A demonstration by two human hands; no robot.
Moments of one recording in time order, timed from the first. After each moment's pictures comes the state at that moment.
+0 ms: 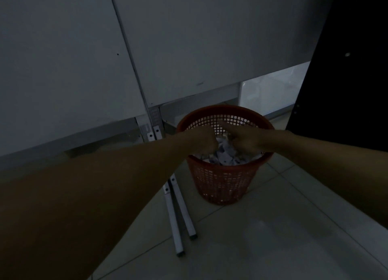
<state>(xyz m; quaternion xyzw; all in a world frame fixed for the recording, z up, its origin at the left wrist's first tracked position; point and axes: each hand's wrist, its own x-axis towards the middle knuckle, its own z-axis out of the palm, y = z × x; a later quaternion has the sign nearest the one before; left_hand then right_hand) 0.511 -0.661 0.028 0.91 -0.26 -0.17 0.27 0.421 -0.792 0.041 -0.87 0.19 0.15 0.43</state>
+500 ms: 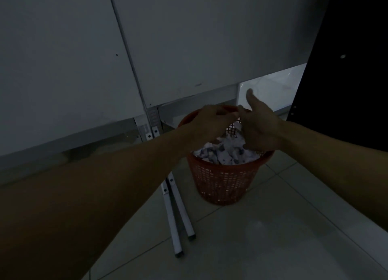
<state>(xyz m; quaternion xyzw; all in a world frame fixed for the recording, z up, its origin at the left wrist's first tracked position) 0.451 -0.659 0.078 0.80 -0.27 -0.18 0.50 0.386 -0.789 0.083 -0.57 0.13 0.06 0.81</state>
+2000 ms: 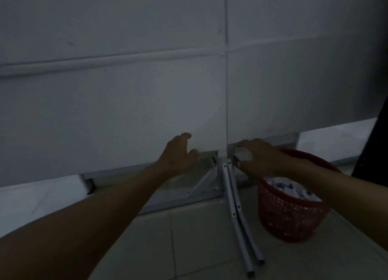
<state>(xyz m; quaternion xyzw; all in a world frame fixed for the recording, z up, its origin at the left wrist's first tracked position) 0.427 -0.389 0.161 0.94 -0.18 0.05 0.28 0.384 -0.621 0.156 -0.98 -0.06 0.00 0.21</state>
